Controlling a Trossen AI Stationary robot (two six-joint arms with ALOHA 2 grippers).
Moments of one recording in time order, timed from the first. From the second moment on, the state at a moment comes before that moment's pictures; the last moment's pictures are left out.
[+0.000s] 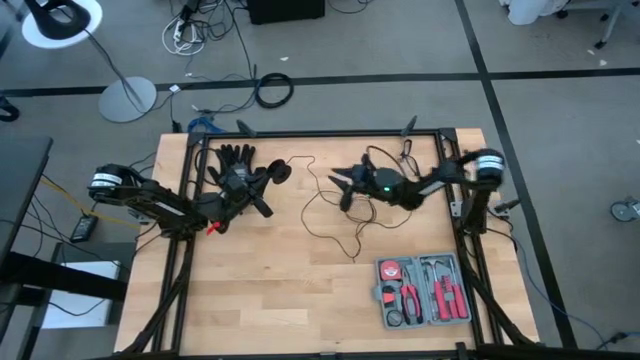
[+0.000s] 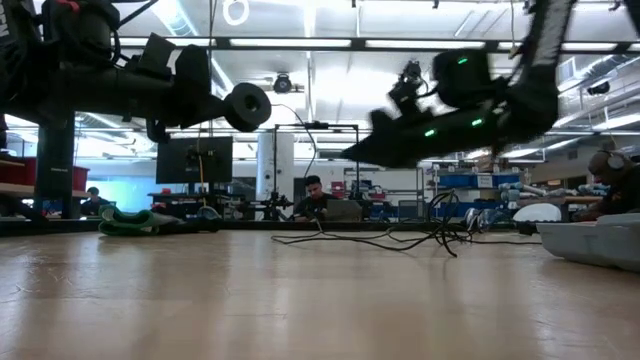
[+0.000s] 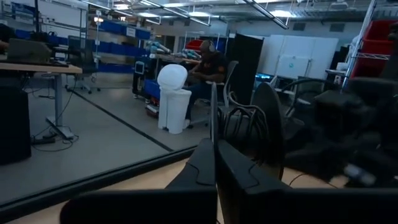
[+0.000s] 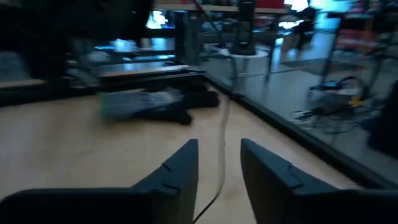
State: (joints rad) left arm -0.02 1.36 0.13 1.42 -0.77 -0.08; right arm -0.23 1.83 0.57 1.19 0.24 -0.01
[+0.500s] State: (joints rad) left arm -0.02 1.36 0.13 1.42 -0.77 -0.08; right arm -0.29 2.03 0.86 1.14 0.29 -0.05
